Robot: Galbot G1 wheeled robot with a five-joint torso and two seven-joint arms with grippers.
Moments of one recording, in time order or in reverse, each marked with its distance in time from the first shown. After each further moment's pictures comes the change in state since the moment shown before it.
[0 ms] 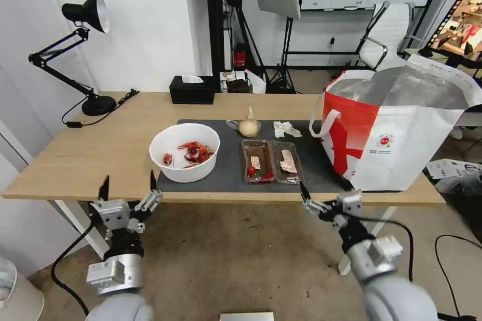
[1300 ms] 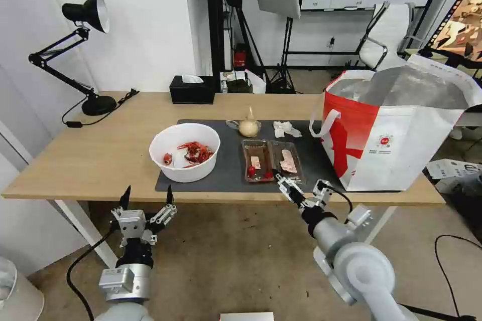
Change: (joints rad) left arm 0.038 0.077 0.004 0.019 -0.076 0.053 0.052; right arm 0.225 0.091 -0.180 -0.084 1.096 -0.072 0.446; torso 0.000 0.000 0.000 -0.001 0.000
